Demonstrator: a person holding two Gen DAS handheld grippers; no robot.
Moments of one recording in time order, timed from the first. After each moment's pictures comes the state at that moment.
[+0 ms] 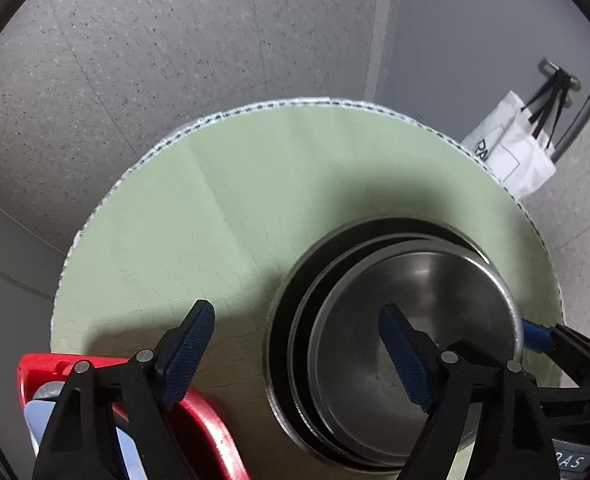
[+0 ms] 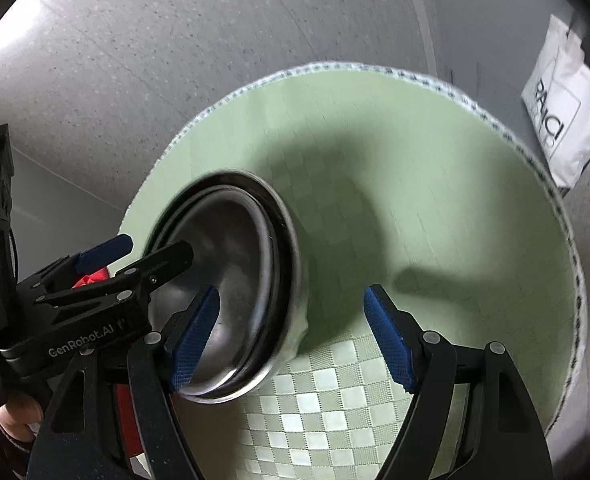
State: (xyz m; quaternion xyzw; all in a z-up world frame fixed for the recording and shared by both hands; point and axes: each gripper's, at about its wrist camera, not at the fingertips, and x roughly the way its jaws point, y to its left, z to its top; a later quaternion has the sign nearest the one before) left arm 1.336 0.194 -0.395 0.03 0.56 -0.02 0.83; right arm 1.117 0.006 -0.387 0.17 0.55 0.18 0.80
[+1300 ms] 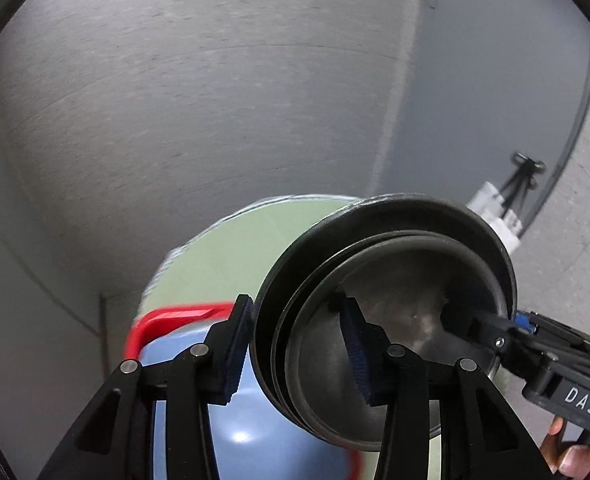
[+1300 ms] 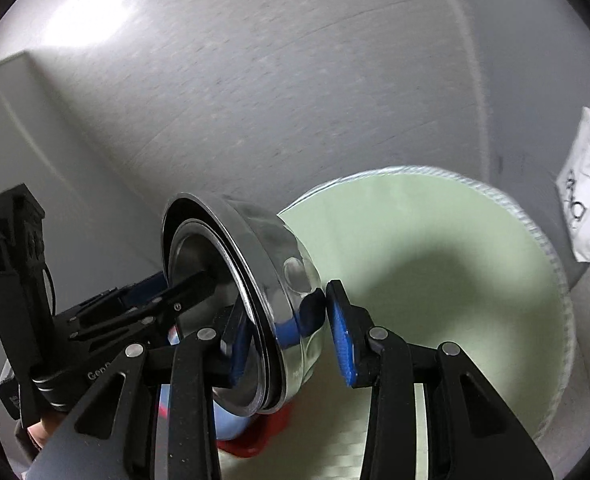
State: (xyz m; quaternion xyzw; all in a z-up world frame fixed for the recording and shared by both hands) left arm 1.150 0.324 -0.262 -0.04 0.42 0.01 0.91; right arm 1.014 0.081 -0.240 0.15 0.42 0.28 0.85
